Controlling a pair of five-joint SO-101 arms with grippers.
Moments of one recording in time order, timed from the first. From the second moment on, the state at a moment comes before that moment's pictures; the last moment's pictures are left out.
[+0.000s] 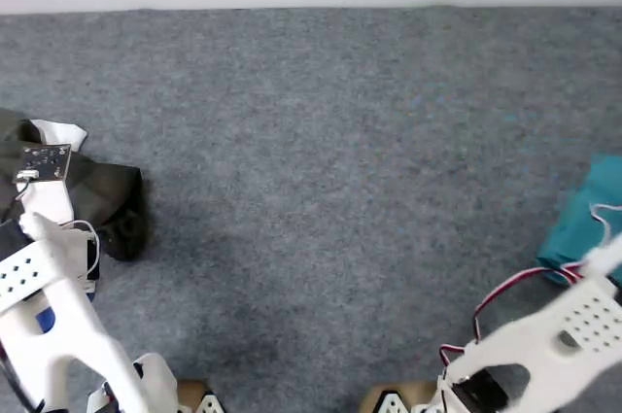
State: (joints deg) left arm -39.2 -32.2 40.0 86.6 -22.5; right arm 51.3 37.7 -43.8 81.3 35.0
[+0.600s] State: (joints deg) left arm -39.2 -32.2 40.0 89.0 -22.5; right arm 57.1 36.1 -43.7 84.7 34.5
